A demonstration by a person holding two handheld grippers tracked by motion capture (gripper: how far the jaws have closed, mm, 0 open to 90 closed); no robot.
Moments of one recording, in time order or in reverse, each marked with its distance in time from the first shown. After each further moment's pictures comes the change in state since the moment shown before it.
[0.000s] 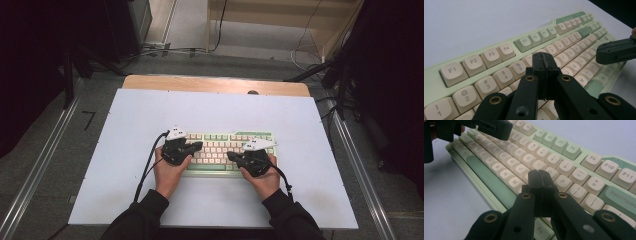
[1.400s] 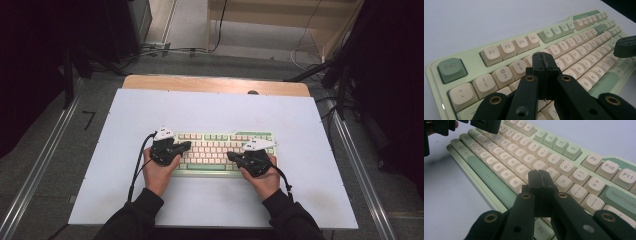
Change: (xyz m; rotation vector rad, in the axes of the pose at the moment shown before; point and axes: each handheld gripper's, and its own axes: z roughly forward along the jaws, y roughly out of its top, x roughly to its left) left arm 0.021 -0.009 -0.018 0.000 0.054 -0.030; right arm 0.001 0.000 0.000 -0.003 0.002 -0.003
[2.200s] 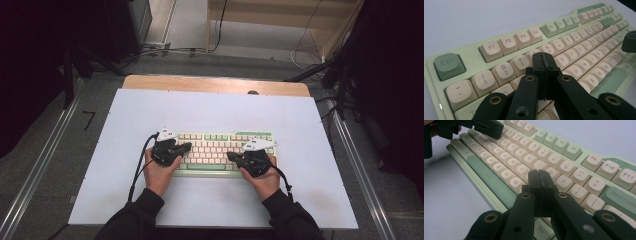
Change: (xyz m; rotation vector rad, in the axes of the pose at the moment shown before) left arm 0.000 -0.003 0.005 0.027 0.018 0.013; right arm 0.000 0.000 0.000 0.002 0.001 0.000
